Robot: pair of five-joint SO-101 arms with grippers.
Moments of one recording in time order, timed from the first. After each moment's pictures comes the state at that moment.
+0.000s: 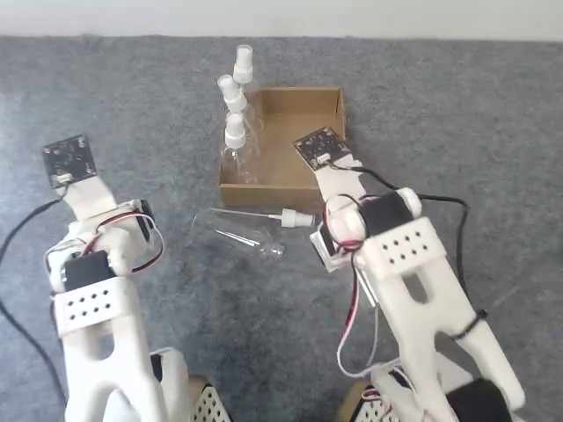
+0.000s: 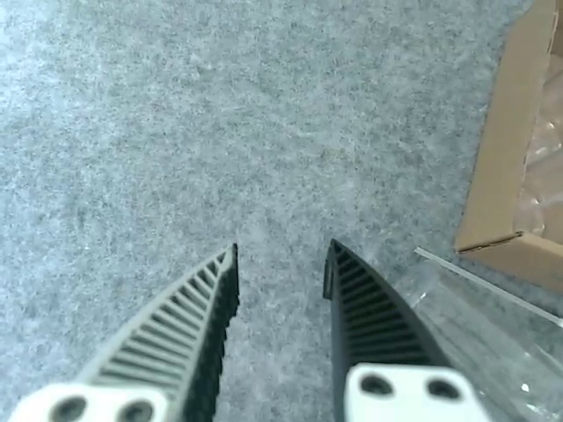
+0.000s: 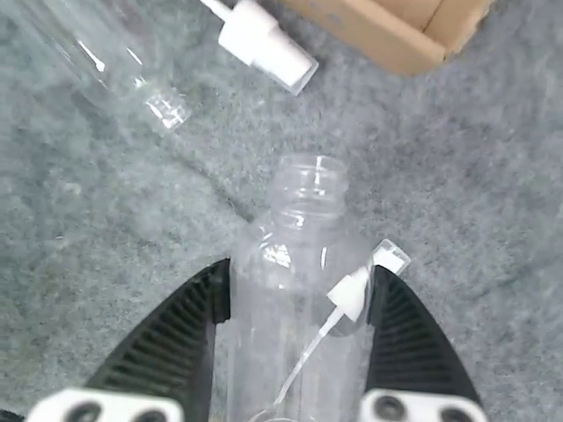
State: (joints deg) left arm -24.4 -46.8 60.1 50.9 8.2; right arm -27.2 -27.0 29.2 81.0 5.6
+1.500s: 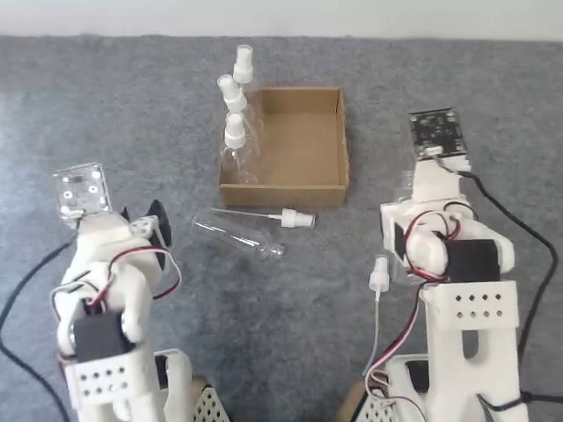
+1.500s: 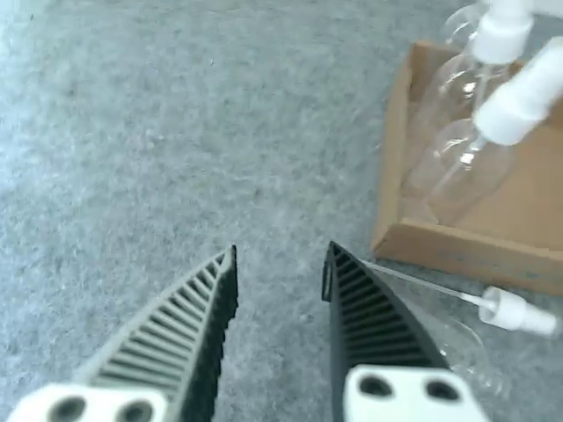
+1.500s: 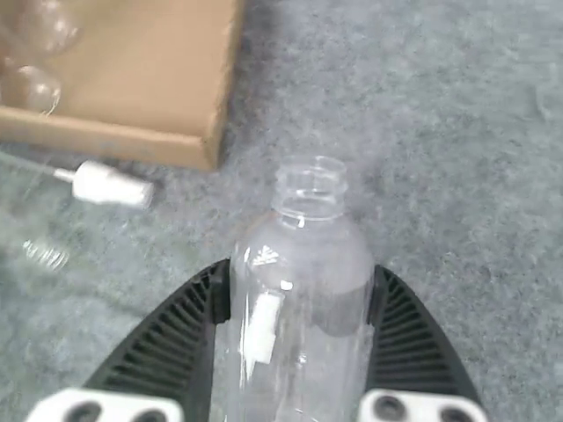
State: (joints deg) left arm -17.2 -75.2 63.7 62.9 8.2; right arm -5.6 -46.5 35.0 73.8 3.4
